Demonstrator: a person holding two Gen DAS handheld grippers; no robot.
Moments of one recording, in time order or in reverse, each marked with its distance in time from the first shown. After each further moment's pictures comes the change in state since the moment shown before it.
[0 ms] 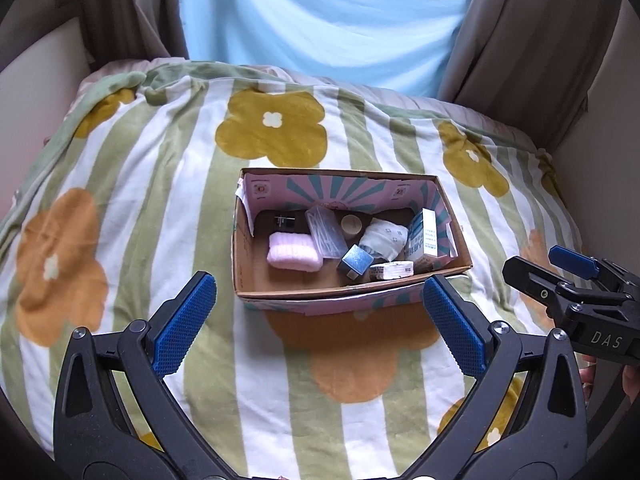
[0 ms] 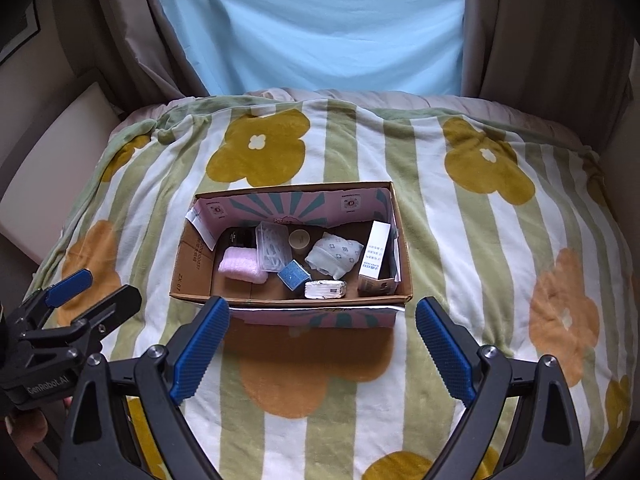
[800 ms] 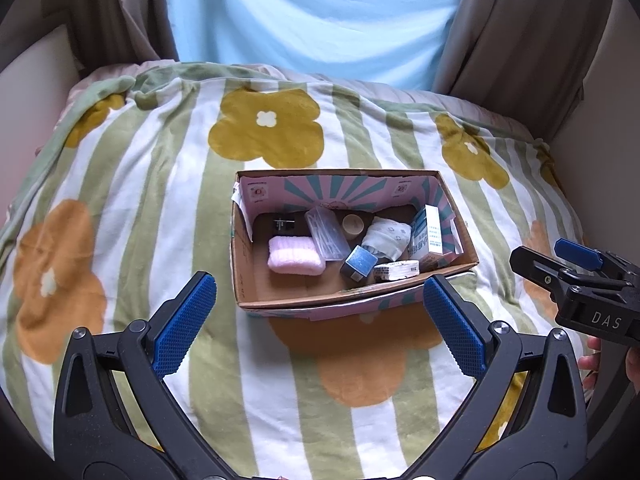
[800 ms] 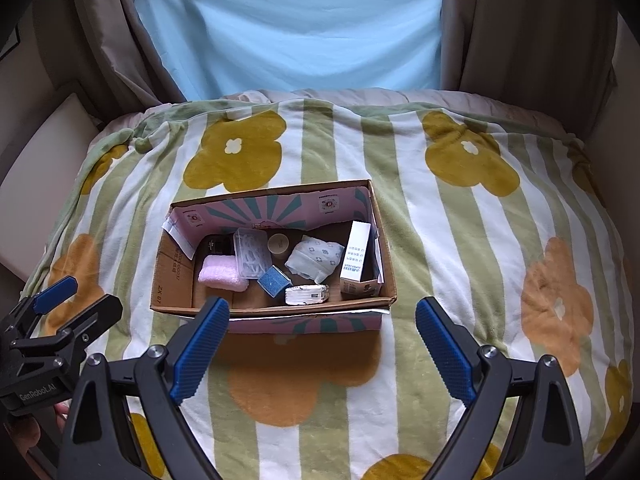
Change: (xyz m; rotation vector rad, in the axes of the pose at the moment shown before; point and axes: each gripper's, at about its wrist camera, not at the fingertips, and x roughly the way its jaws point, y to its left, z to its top) left arm 0.011 0.003 0.006 0.052 0.019 -0.023; right arm 0.009 -0.008 0.003 0.041 0.001 -0.052
